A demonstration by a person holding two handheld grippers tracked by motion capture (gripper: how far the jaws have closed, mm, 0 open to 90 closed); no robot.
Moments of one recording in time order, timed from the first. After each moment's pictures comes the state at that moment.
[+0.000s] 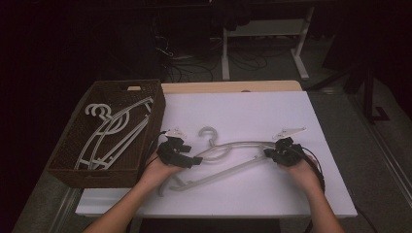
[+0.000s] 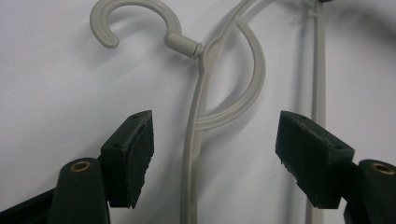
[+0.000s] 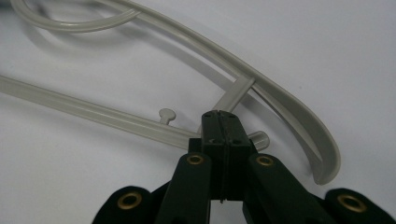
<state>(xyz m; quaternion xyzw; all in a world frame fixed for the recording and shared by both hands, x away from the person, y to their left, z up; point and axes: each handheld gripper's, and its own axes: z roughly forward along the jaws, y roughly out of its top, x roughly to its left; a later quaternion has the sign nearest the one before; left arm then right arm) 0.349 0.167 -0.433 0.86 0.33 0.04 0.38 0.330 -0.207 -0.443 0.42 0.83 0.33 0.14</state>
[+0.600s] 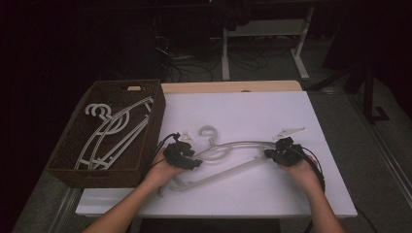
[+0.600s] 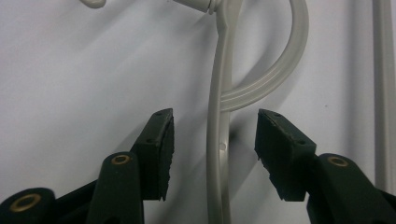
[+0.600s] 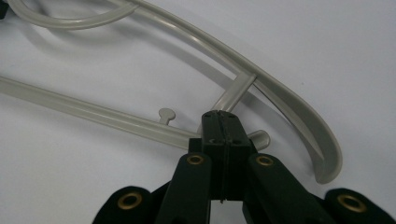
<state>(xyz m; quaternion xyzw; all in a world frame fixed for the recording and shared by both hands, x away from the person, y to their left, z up) 0.354 0.150 -0.449 0.90 0.29 0.08 0.31 0.331 -0.208 -0.445 0.42 0.83 0.33 0.13</state>
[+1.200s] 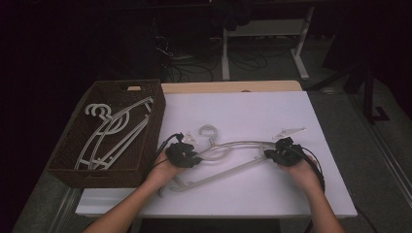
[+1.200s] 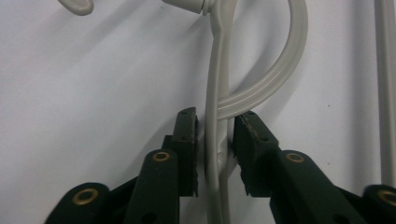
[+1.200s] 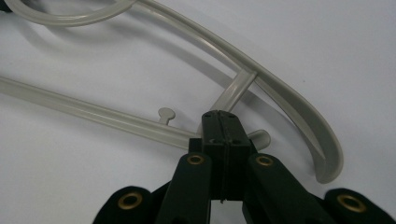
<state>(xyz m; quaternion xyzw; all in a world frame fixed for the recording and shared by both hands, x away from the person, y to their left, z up) 0.353 0.144 -0.449 0.91 0.27 0.09 0.30 0.331 -0.208 -0.445 0.43 0.83 0.33 0.13</state>
